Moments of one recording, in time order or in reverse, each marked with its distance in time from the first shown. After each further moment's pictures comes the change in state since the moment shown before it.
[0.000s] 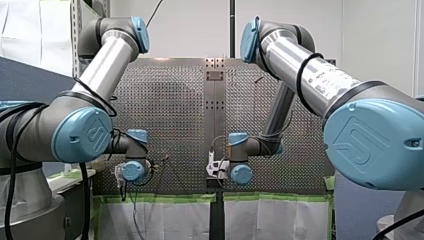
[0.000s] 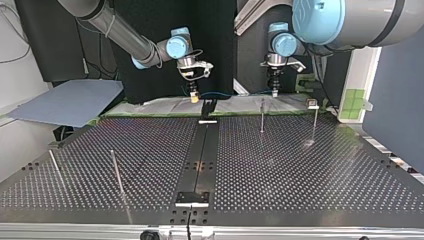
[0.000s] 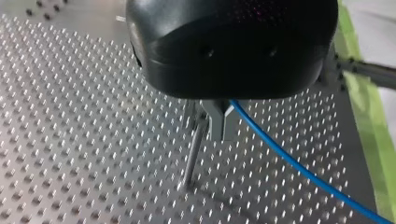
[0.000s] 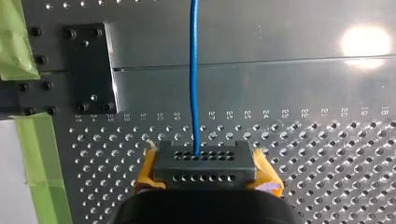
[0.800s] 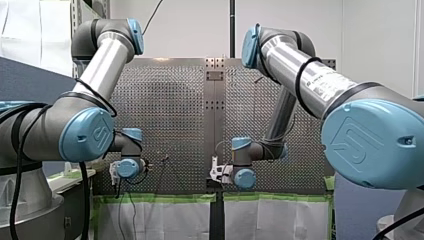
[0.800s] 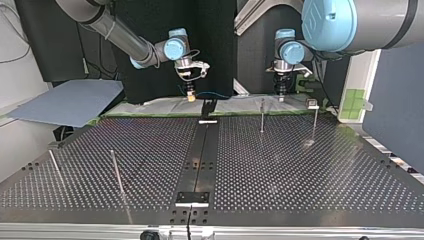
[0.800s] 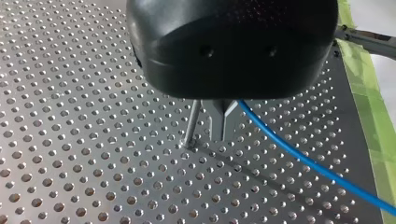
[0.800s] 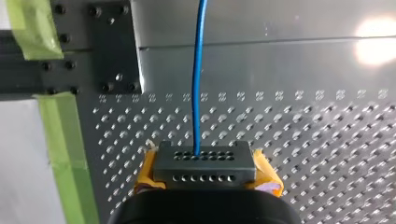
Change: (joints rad) left arm 0.072 -0.002 0.038 -0.060 0.060 0.053; right arm -0.031 0.040 -0.005 0.001 -0.013 -0.001
